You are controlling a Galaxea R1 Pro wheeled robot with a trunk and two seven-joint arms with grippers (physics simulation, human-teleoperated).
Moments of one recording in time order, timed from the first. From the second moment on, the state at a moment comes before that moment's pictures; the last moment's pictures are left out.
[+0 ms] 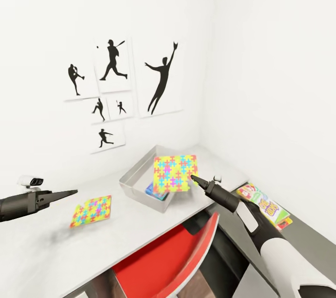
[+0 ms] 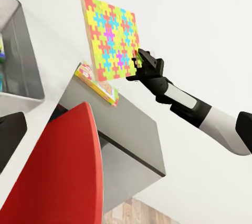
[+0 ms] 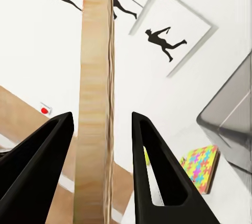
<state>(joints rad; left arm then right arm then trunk) -0.40 0.50 0.37 -1.39 0.25 1.03 -1.57 -0.73 -0.08 0.01 -0.60 -0.69 0.46 1.10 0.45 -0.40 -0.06</state>
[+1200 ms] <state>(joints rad) -0.40 0.50 0.37 -1.39 0.25 1.03 -1.57 -0.73 -0.08 0.01 -0.60 -0.69 0.46 1.11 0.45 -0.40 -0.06</state>
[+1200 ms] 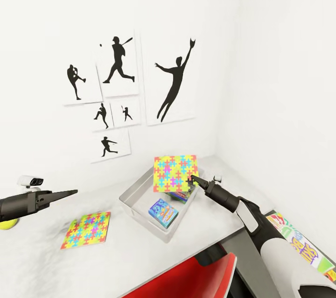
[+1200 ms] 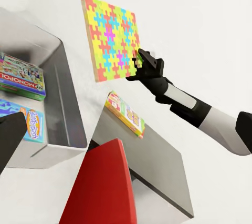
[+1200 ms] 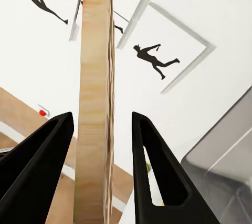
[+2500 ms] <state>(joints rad) -0.40 0.50 0.37 -1.38 0.25 1.02 -1.57 -0.89 -0.04 0.04 -0.60 -0.64 0.74 0.63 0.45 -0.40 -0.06</state>
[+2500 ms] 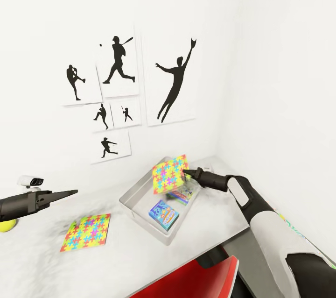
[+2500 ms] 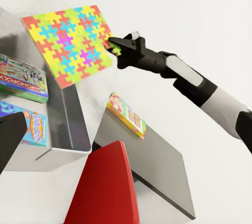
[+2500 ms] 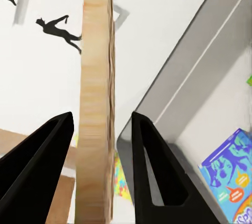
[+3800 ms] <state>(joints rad) -0.40 0.50 0.37 -1.38 0.25 1.01 -1.57 -0.98 -0.03 0.16 -0.63 -0.62 1.03 0.51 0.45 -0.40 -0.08</state>
